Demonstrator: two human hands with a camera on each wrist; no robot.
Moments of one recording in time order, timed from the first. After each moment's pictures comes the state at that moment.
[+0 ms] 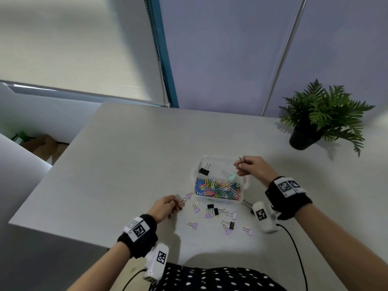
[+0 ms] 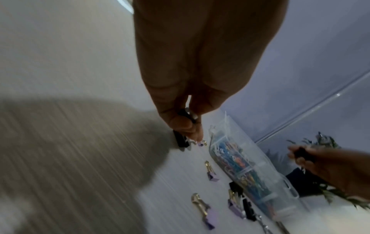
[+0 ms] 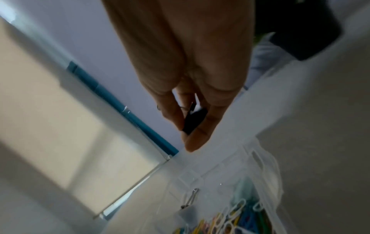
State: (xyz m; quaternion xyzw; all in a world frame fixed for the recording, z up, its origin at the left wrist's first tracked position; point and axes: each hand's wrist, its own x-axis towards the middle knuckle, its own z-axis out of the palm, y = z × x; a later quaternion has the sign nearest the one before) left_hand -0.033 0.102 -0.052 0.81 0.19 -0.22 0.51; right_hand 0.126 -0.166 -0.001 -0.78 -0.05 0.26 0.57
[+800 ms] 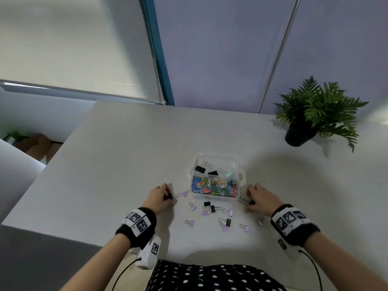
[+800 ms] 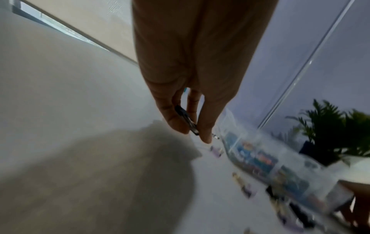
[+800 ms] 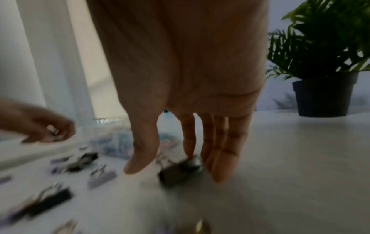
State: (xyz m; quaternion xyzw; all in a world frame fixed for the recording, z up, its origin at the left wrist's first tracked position) left_hand -0.018 0.110 -0.048 0.93 0.17 -0.18 0.28; right_hand 0.066 -0.209 -0.044 -0.94 -0.17 0.30 0.06
